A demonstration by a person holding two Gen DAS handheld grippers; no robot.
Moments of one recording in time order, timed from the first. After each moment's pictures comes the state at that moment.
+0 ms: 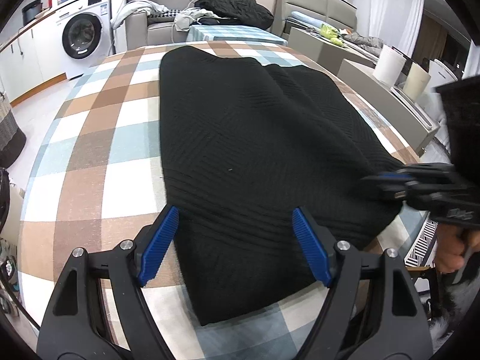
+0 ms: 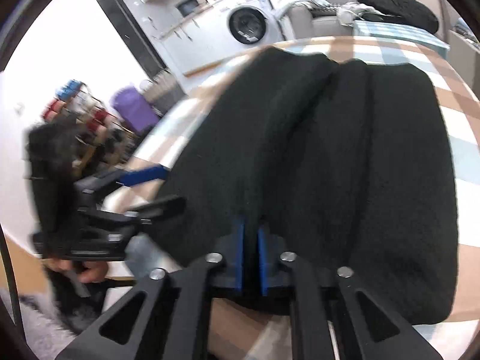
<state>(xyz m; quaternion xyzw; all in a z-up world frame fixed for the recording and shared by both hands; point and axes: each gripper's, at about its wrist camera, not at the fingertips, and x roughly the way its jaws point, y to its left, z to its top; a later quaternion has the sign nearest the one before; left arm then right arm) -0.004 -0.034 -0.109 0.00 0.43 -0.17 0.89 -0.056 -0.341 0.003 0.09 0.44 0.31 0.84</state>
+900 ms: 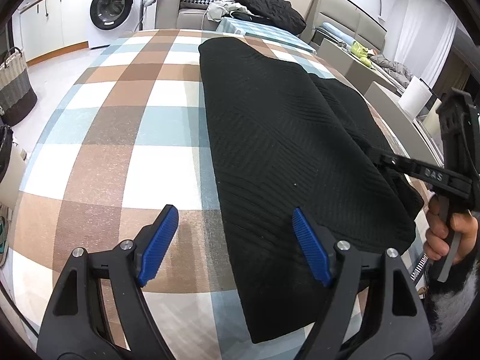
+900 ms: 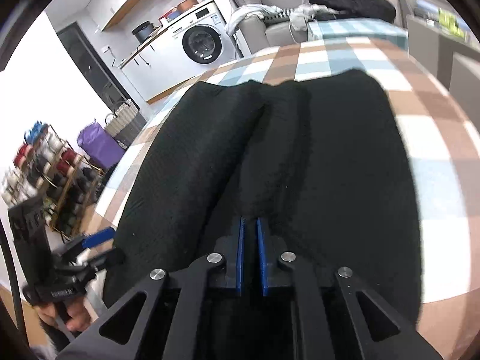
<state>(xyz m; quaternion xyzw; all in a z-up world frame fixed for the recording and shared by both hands) 0.014 -0.005 -0.121 -0.07 0.45 -0.12 0.88 0.018 -0.384 -0.013 0.11 0.46 0.20 0.86</state>
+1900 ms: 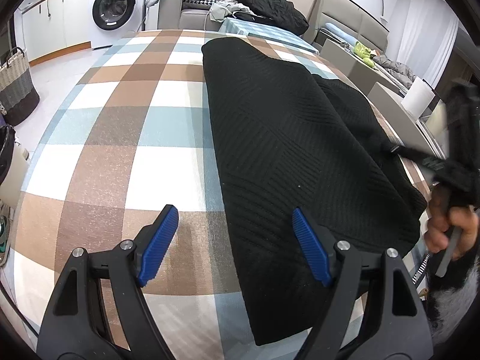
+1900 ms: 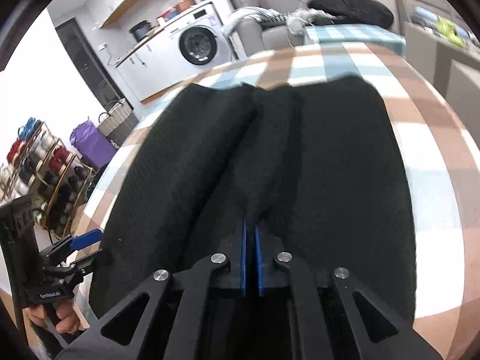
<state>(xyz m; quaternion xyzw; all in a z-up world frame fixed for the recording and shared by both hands) 0.016 -0.003 -0.122 -0.07 0.44 -0.11 0.89 0.011 -0.374 0.003 0.08 0.41 0.19 0.89</state>
